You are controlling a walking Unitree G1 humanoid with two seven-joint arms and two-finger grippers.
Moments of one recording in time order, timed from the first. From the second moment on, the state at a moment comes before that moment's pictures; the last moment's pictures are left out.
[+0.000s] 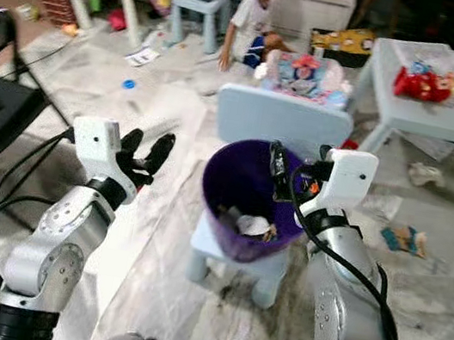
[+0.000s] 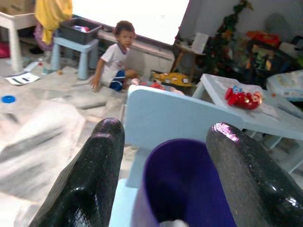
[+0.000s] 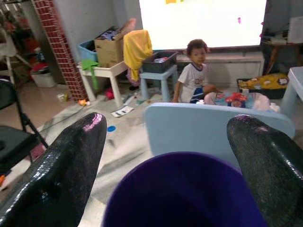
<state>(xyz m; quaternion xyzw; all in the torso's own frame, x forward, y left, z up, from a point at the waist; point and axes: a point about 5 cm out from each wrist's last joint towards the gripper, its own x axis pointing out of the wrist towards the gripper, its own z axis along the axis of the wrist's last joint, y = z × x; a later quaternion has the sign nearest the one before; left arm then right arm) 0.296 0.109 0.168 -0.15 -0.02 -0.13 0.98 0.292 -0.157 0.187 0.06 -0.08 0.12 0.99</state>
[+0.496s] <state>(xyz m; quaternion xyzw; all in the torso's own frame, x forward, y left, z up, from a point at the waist) 0.297 0.101 0.170 -0.15 -0.02 -0.14 0.98 0.291 -0.164 0.186 0.06 -0.08 0.11 0.99</state>
